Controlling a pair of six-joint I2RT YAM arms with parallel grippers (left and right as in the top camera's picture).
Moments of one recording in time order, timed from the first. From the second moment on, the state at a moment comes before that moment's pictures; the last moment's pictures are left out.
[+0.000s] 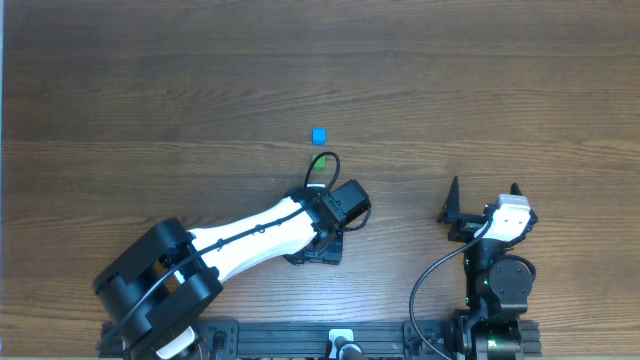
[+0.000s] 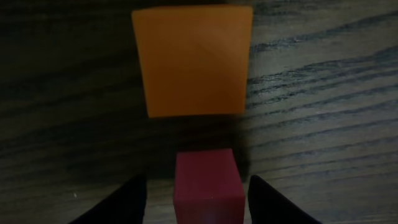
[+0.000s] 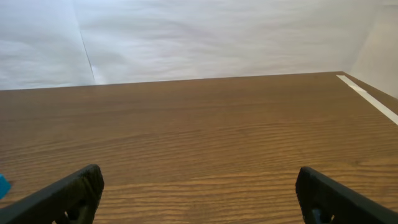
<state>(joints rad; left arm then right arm) -0.95 1.77 1.01 -0.80 0.05 -0.86 -0.02 0.01 0.01 -0.06 0.11 0.02</state>
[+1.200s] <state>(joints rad) -0.95 1.77 1.01 -0.78 0.04 -0.92 -0.02 0.01 0.01 -0.06 0.11 0.02</state>
